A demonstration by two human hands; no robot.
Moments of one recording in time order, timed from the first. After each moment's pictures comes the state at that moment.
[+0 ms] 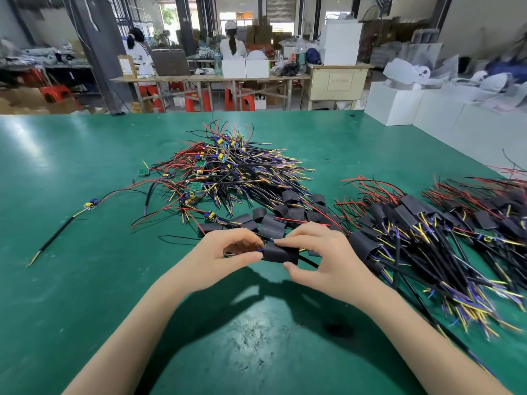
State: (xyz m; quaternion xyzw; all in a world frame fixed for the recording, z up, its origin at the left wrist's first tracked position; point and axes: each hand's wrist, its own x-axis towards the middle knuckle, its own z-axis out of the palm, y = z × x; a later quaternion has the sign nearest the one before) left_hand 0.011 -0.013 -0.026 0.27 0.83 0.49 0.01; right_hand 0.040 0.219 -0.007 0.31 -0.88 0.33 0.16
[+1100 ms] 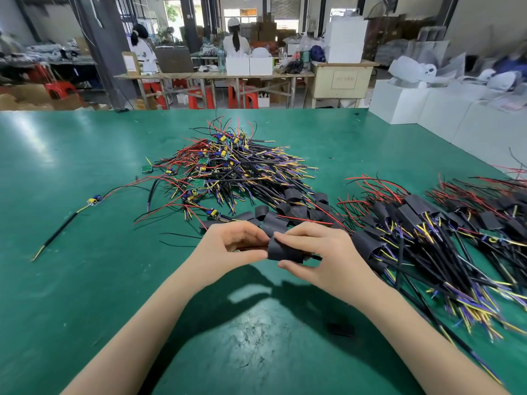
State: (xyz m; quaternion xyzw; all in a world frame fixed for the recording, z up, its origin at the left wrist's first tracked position) left_hand 0.014 -0.001 -0.028 0.22 0.75 0.63 0.02; right_hand 0.035 0.216 -0.012 0.37 -0.84 0.33 0.23
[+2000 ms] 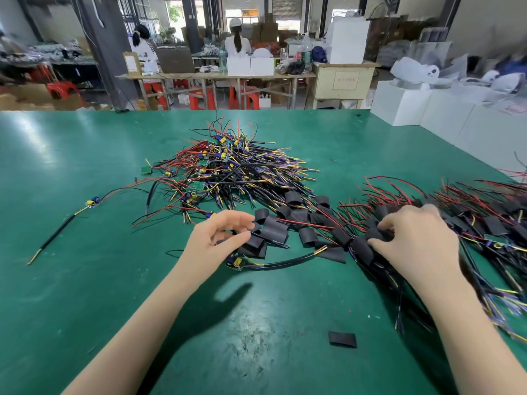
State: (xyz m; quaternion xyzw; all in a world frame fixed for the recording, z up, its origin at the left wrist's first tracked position) left_hand 0.004 -0.012 -0.029 0.19 0.77 0.60 -0.10; right_hand 0.024 0.297 0.013 -0.09 -0.98 0.00 0.18
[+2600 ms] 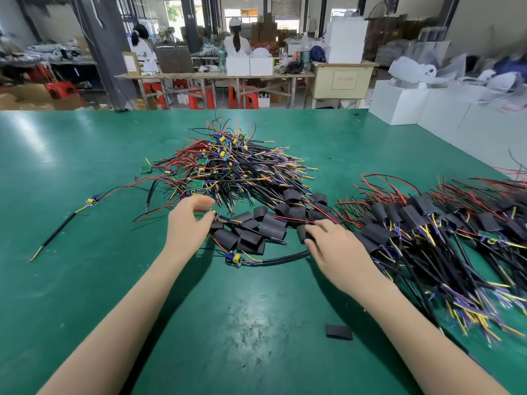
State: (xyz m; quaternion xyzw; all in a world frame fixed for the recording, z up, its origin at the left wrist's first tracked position) left_hand -0.045 -0.041 -0.039 0.00 0.88 0.41 -0.24; right_hand 0.005 0.236 -0.040 0.14 -0.98 0.06 0.13
